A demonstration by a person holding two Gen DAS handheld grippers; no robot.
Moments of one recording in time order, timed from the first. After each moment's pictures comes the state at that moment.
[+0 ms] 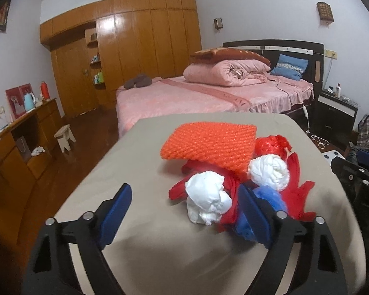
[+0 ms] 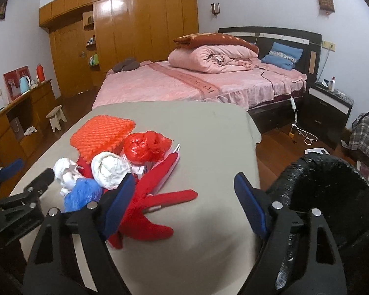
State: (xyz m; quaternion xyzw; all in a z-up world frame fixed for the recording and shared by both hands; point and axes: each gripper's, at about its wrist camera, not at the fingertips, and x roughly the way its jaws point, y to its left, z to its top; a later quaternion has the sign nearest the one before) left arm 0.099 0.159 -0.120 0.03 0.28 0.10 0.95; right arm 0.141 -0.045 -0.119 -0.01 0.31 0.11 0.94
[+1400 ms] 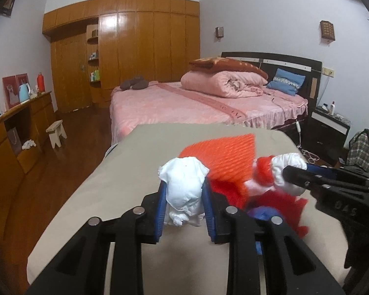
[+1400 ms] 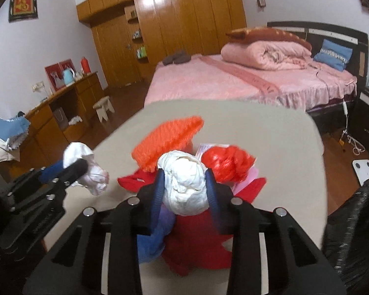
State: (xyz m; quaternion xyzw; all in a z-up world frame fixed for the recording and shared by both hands) left arm 0.096 0.180 -0.093 -0.02 0.25 0.07 0.96; right arm 0.150 0.011 -0.095 0.00 0.31 0.27 0.91
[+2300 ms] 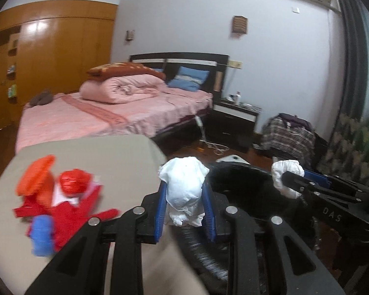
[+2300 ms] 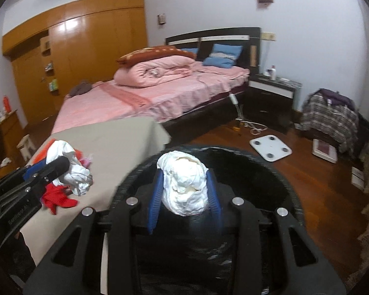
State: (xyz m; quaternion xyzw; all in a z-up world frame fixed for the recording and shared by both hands) left arm 0.080 -0.068 -0.066 -0.01 0.25 -0.20 0.95; right arm 0.047 -0.264 -0.080 0.04 0.28 -0.02 0.96
